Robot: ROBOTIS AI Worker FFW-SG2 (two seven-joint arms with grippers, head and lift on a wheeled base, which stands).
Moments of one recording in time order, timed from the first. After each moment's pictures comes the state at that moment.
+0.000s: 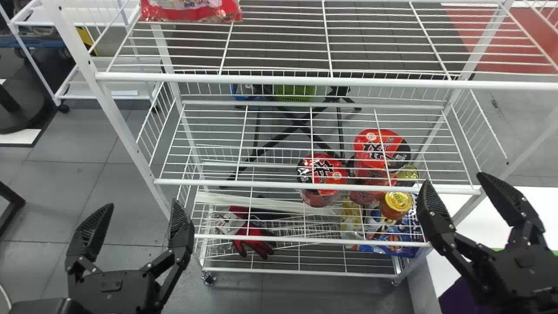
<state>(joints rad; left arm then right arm) 0.94 0.00 -0.08 -2.29 -0.06 -0.17 0.15 0.83 -0.23 -0.02 -2.22 -0.25 -0.23 0.12</state>
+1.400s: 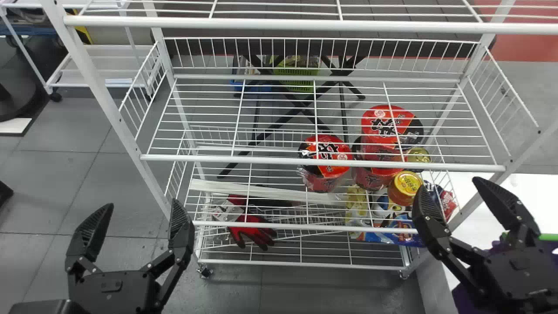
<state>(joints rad) 0.94 0.00 -0.08 -2.29 -0.06 -0.18 0.14 0.83 -0.22 -0.02 -2.22 -0.24 -0.21 0.12</state>
